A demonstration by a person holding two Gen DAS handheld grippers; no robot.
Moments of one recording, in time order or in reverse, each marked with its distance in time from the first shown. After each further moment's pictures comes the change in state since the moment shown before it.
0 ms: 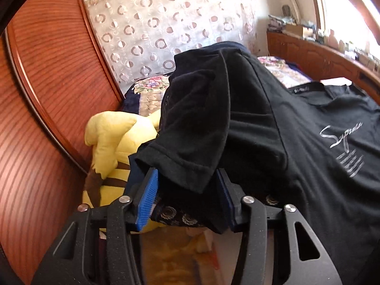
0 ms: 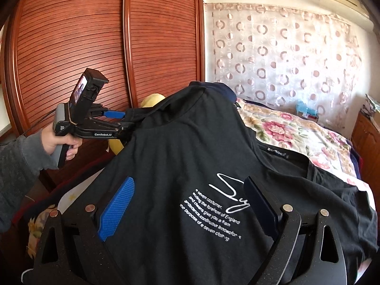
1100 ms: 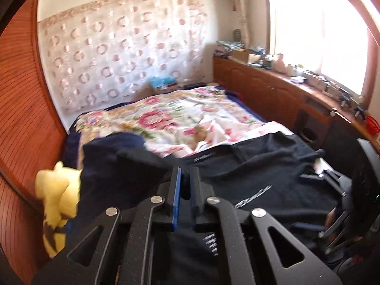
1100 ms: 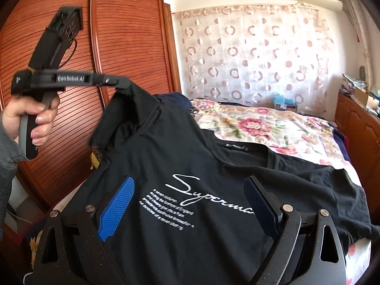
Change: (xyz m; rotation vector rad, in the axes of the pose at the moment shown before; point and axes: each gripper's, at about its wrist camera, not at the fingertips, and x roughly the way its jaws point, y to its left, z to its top) left arm -0.098 -0.109 0.132 0.022 -0.146 -0.363; right arm -0.023 -0.006 -0.013 0.138 -0.067 -0.093
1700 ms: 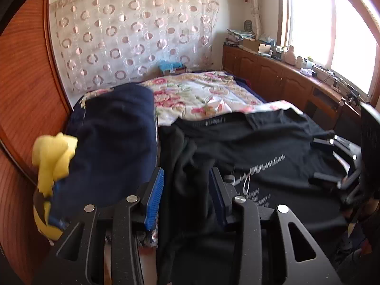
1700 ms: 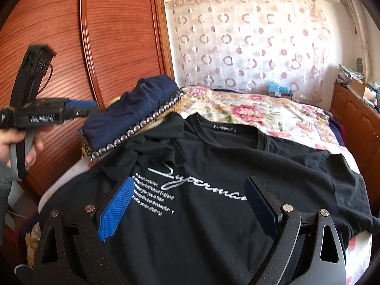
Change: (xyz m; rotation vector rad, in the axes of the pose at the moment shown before) left arm 0.018 0.016 -0.092 -0.075 0.074 0.045; right arm 0.020 0.008 -0.014 0.015 0.073 -0.022
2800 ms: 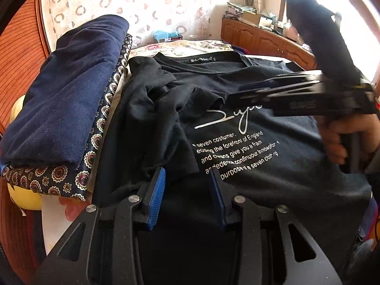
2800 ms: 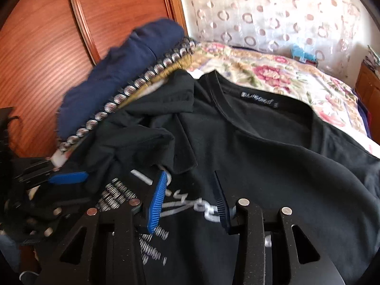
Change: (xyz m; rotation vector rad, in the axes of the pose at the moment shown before) left arm 0.064 -0.042 -0.067 -0.019 0.152 -0.019; right arm 0.122 -0.025 0.044 -0.009 0.290 0.115
